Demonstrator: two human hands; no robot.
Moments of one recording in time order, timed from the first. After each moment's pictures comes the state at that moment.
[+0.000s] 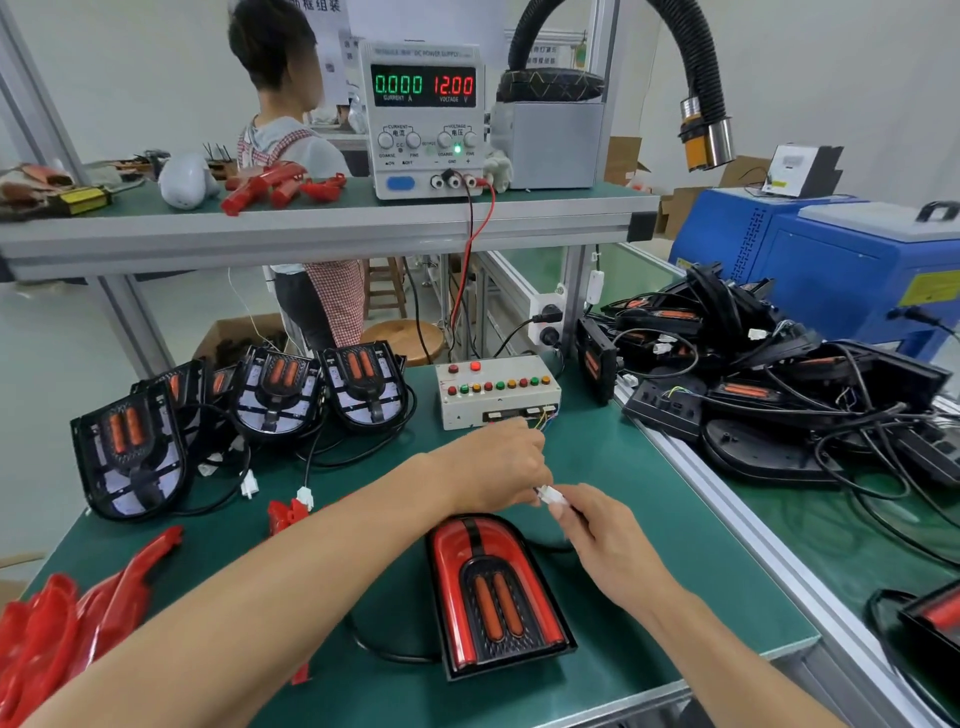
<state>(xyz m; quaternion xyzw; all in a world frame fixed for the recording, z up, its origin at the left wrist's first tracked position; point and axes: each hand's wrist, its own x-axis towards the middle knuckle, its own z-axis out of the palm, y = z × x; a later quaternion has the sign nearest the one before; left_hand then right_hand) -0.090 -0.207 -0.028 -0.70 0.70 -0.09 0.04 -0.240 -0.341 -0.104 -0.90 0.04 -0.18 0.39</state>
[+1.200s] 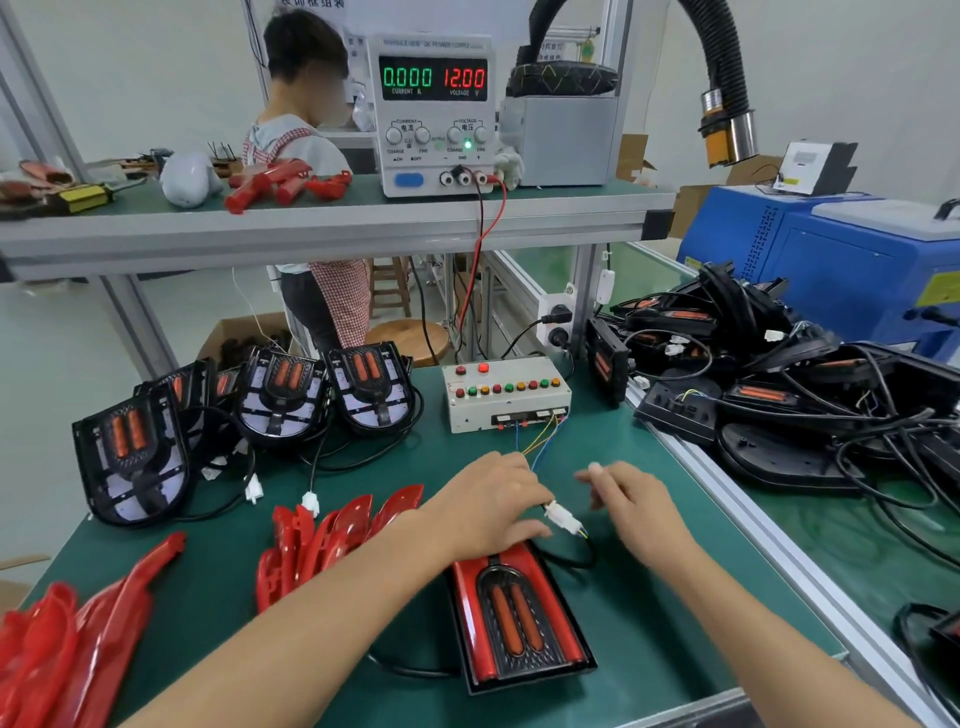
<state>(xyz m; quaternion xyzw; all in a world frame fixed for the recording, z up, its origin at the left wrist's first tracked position) -0.100 -0.184 -0.067 -0.78 0.62 -0.07 -0.03 -0.211 -0.379 -0.103 -0.87 0.16 -0.18 0.43</state>
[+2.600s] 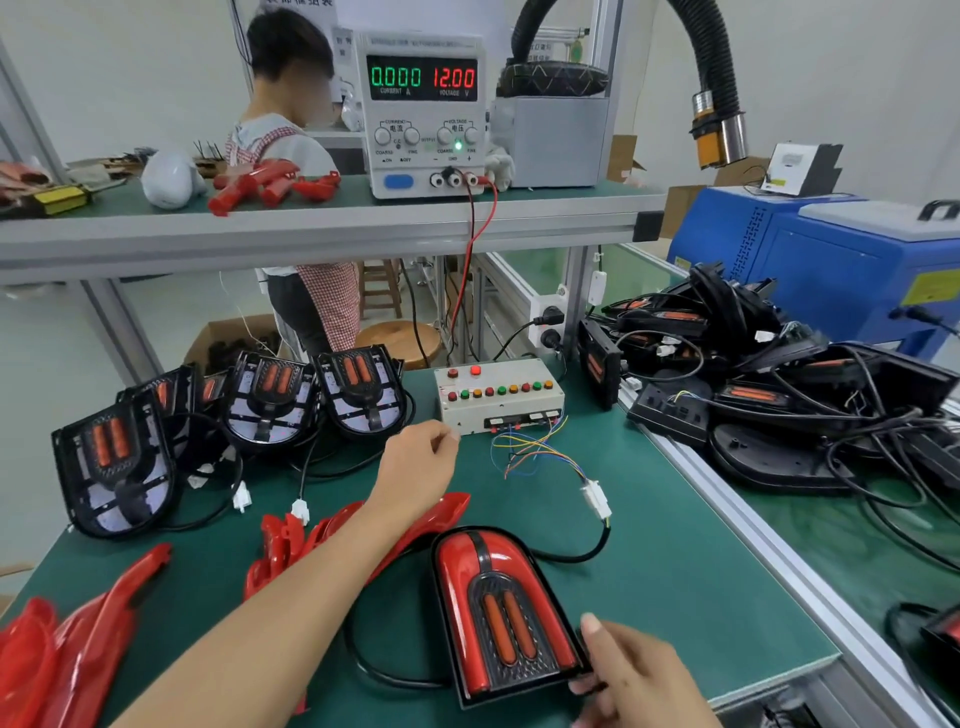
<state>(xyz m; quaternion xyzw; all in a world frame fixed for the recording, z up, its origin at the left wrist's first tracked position) -0.059 -0.157 -0.067 -0.88 0.22 -0.02 -0.43 -0.324 -0.276 -0.087 -0.78 0.33 0.00 0.52</state>
